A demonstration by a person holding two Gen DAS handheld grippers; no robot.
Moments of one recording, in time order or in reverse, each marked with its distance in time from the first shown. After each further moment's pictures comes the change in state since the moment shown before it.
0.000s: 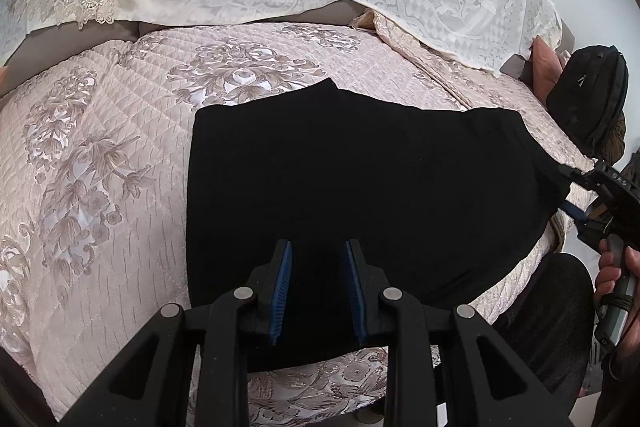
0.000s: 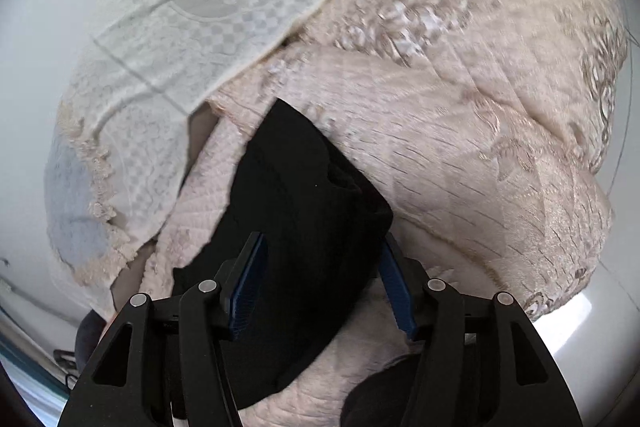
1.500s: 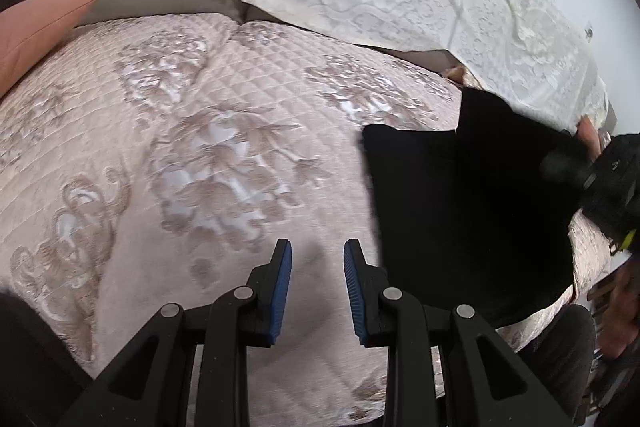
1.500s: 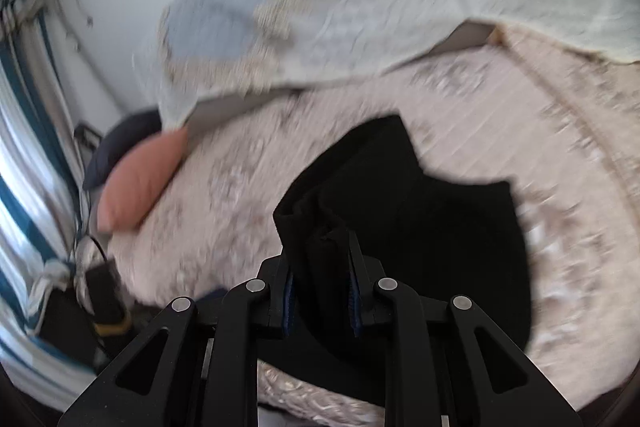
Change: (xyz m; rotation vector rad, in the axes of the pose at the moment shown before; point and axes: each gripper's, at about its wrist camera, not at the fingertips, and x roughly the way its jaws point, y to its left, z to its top) left arm -0.035 0.119 -0.021 -0.257 -0.085 0.079; right arm 0.084 0.242 -0.149 -0.752 0.367 0.252
